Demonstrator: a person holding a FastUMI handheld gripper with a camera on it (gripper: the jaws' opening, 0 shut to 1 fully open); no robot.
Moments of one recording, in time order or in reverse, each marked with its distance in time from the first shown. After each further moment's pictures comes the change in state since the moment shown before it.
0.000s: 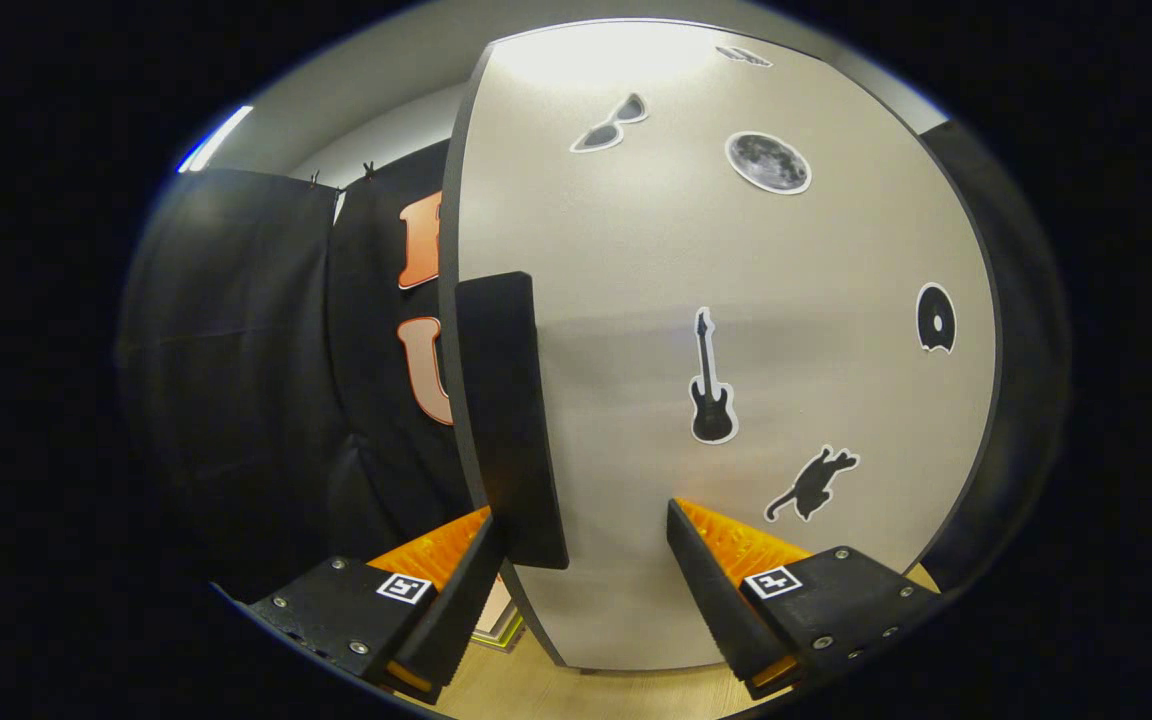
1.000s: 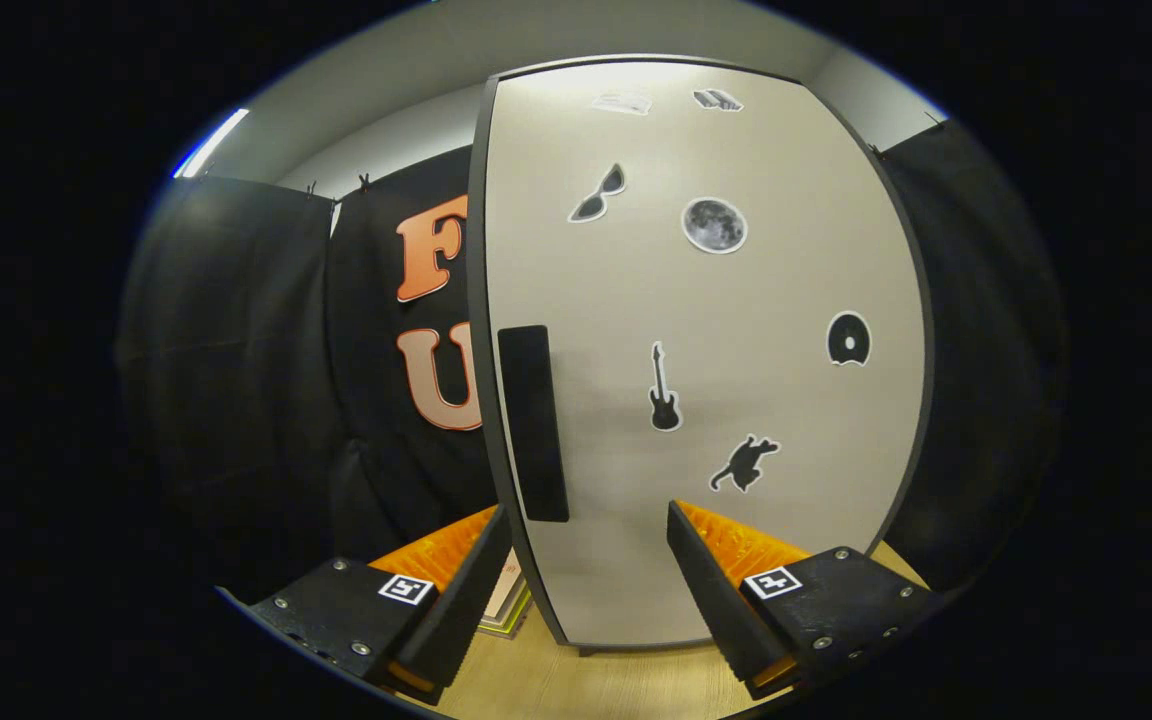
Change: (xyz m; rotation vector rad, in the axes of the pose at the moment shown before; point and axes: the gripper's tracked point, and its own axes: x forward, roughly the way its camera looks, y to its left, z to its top) arm -0.086 -0.009 0.012 0.008 -0.012 -0.063
